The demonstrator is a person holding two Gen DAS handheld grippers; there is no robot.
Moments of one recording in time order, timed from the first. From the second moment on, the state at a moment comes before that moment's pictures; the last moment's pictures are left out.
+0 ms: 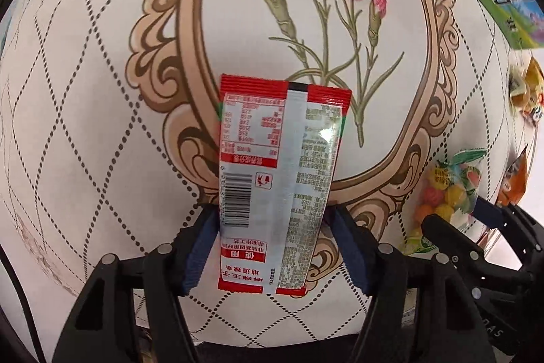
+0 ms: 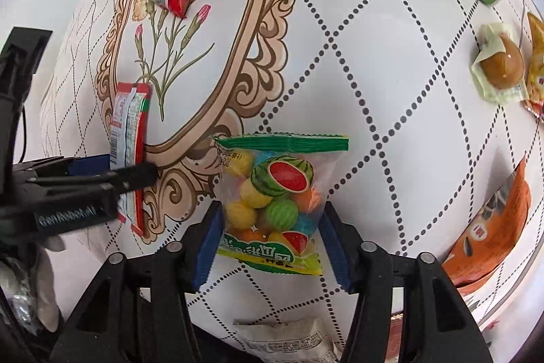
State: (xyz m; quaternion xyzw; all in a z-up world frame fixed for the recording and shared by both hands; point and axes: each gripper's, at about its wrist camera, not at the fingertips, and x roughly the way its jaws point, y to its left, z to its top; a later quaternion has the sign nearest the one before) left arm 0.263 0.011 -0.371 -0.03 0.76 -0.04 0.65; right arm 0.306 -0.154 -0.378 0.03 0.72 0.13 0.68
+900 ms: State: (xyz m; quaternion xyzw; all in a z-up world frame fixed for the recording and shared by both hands) left arm 0.260 0.019 -0.228 -0.12 0.67 -0.09 0.73; right arm 0.302 -0.179 -0.299 0.07 0.64 0.15 0.75
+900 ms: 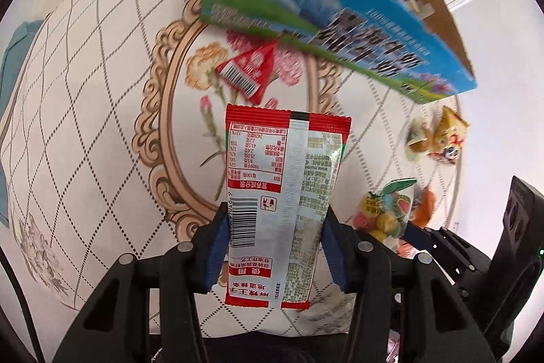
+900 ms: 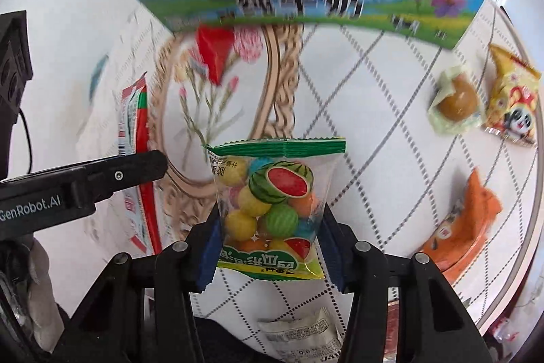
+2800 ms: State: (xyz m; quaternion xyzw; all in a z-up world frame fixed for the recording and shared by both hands) left arm 0.538 -0.125 -0.189 -0.02 0.64 -0.11 0.76; right arm 0.533 -0.288 -0.230 0.06 0.62 0.05 0.78
